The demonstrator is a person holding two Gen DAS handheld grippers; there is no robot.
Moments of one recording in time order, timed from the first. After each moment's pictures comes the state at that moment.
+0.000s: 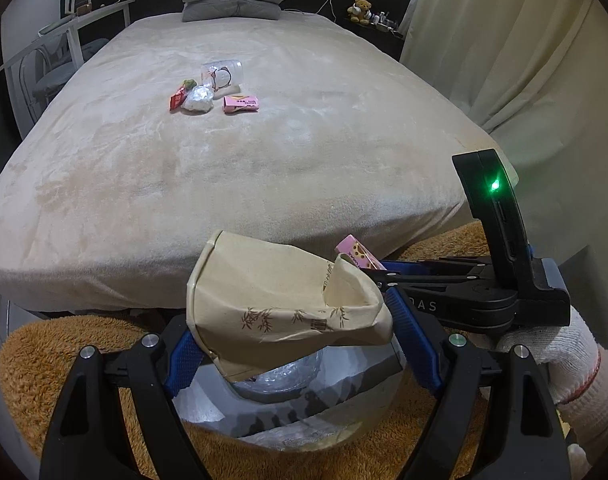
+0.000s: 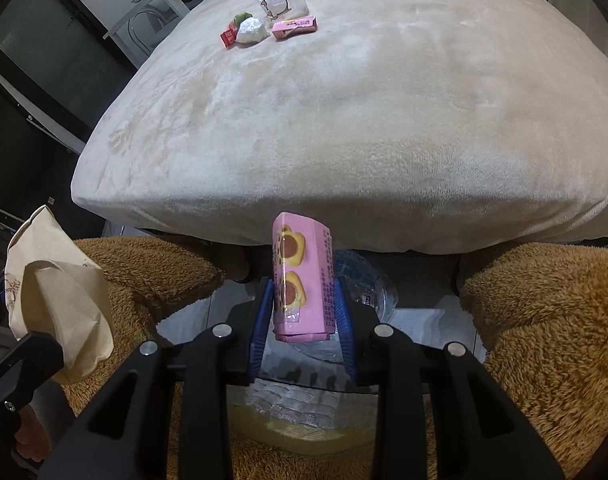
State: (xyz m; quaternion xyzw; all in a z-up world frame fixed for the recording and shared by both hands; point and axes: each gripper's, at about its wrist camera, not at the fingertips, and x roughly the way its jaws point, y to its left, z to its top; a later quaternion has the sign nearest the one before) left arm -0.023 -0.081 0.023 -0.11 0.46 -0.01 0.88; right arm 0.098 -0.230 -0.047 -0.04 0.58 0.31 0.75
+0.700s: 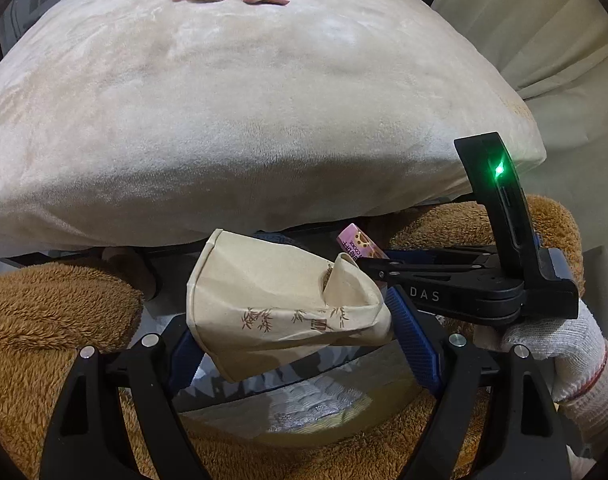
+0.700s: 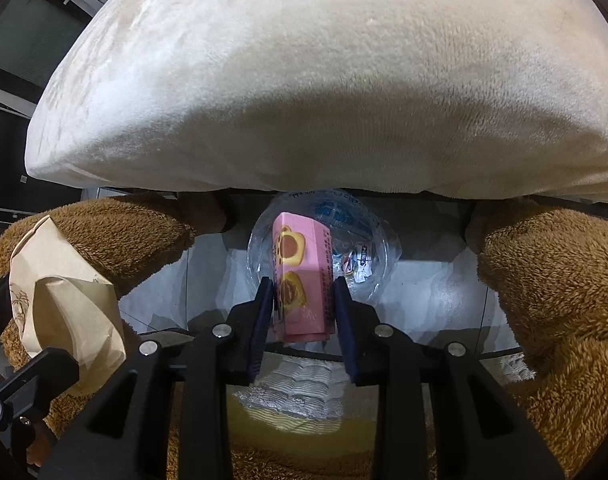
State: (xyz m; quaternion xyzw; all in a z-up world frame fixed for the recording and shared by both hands) left arm 0.014 -0.052 -0.090 -0.16 0.56 -0.02 0.81; right arm 0.123 -0.208 -0.155 -0.07 0.67 0.28 0.68
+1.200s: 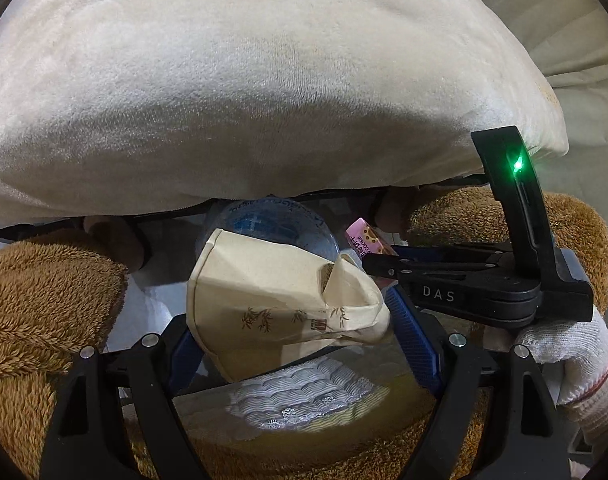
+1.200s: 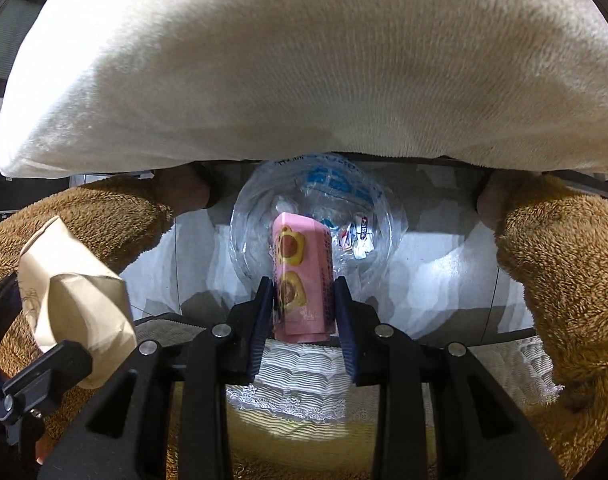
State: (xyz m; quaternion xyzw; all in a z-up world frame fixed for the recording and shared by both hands) left arm 0.038 -0.038 -0.161 -0.19 0.62 -0.02 0.76; right arm 0.136 -0.198 -0.209 -0.08 0.72 0.26 0.64
